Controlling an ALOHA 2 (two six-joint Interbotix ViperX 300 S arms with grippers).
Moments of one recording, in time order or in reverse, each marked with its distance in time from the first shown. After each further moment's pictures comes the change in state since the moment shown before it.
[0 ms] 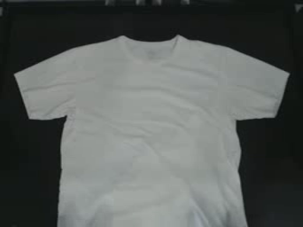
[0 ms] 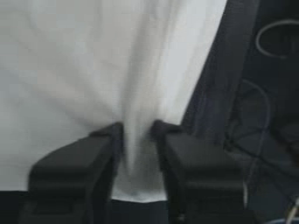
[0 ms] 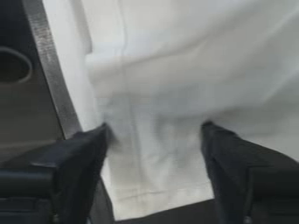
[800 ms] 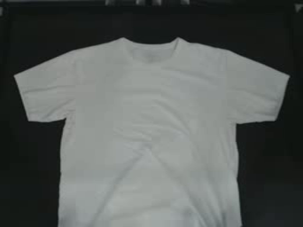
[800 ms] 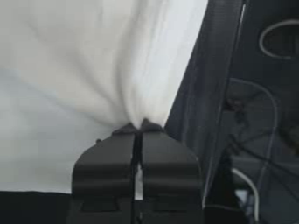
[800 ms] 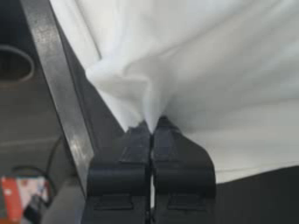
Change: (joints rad) left arm -0.017 -0.003 -0.020 0.071 0.023 -0.029; right arm -0.003 -0.009 -0.028 0.023 0.028 -0.037
